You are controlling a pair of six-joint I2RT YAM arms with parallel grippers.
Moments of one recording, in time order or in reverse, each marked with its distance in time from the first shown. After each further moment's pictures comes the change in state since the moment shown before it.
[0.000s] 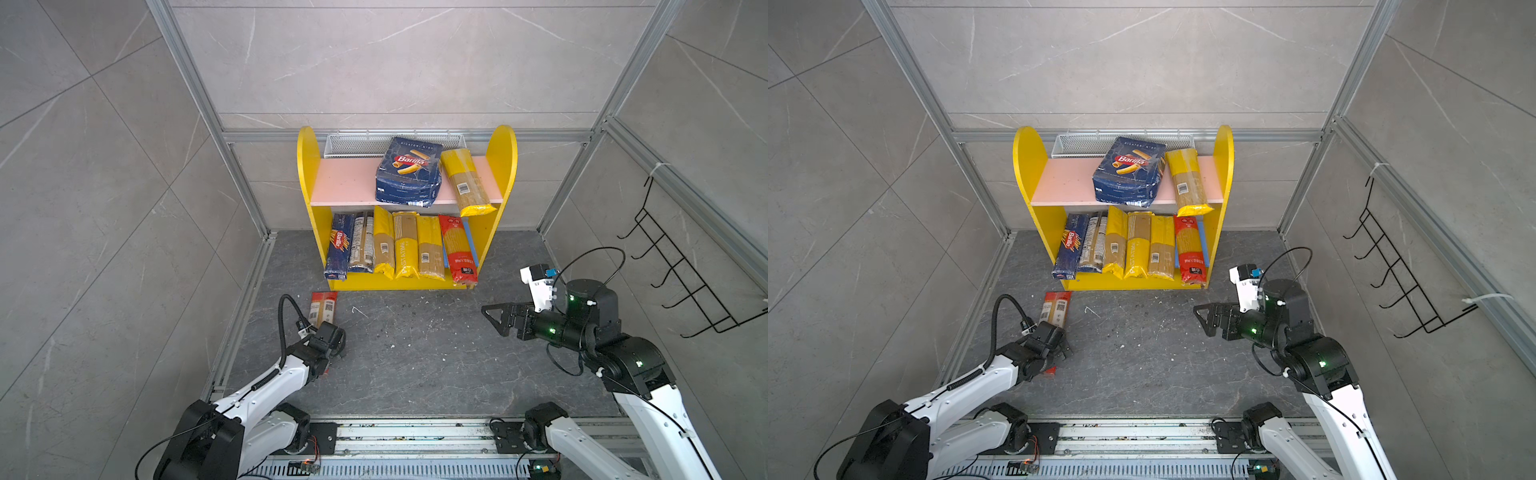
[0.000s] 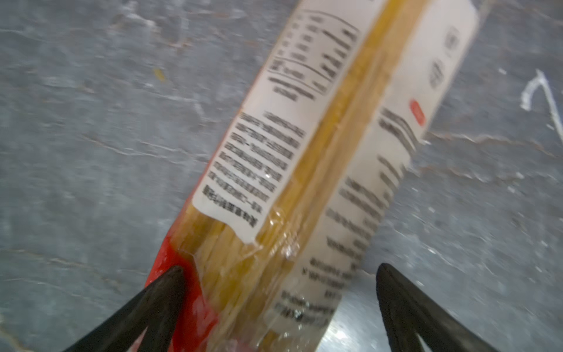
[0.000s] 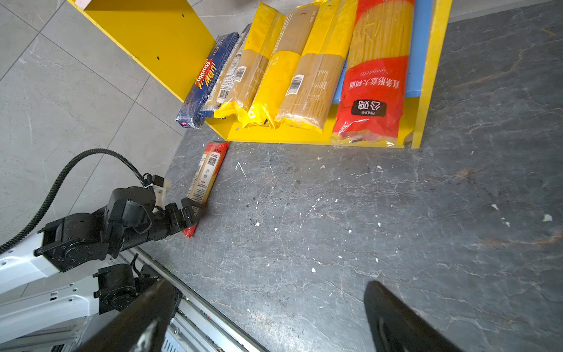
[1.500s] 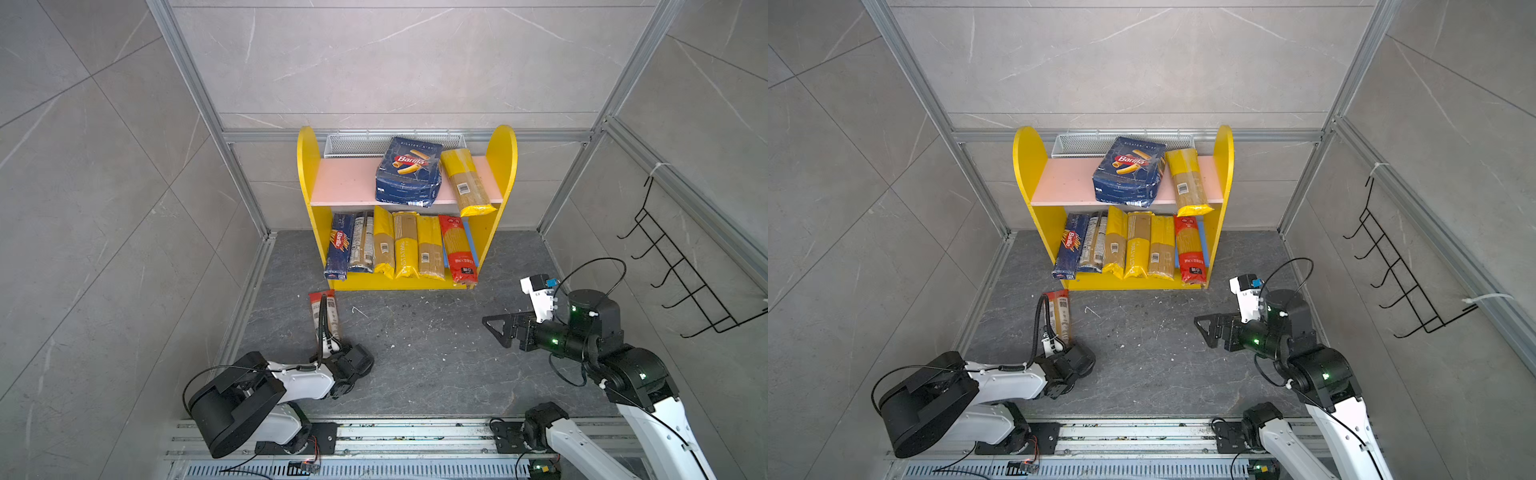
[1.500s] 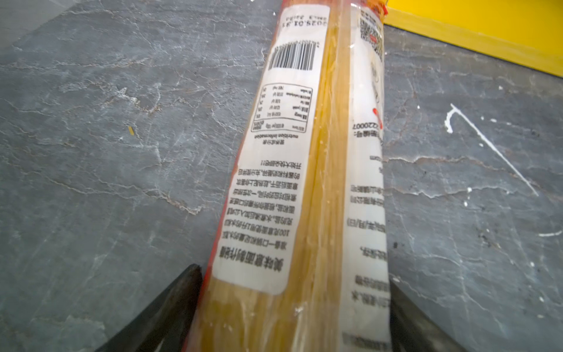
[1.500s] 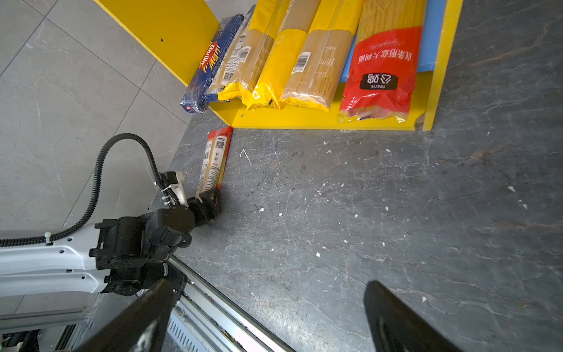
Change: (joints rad) left arm -0.327 0.296 -0.137 0.437 -0.499 -0.207; right arm 0.000 -0.066 -0.050 -0.034 -0.035 0.001
